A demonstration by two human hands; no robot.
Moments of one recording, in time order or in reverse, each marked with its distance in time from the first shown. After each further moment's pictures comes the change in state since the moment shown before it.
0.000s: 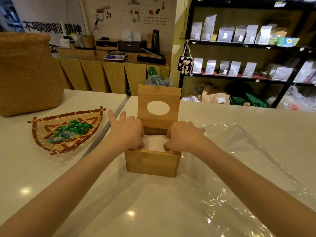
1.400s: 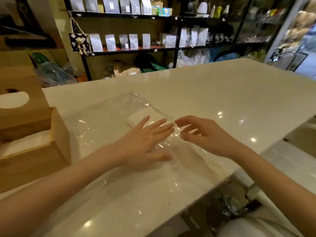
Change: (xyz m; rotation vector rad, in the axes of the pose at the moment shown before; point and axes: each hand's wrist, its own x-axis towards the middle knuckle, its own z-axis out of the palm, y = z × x) left_hand -0.074 0.215 0.033 -0.070 0.040 1.304; right_hand -0.194 0.233 0.060 0.629 0.415 0.098
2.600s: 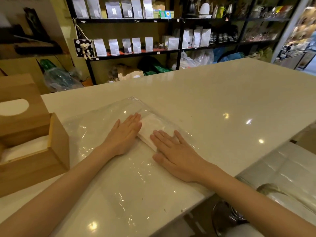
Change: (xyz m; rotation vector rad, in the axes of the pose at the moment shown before) left_hand 0.024 -0.066 0.043 -0.277 0.148 -0.489; right_hand 0.010 0.011 0.065 -0.508 -0.199 -0.151
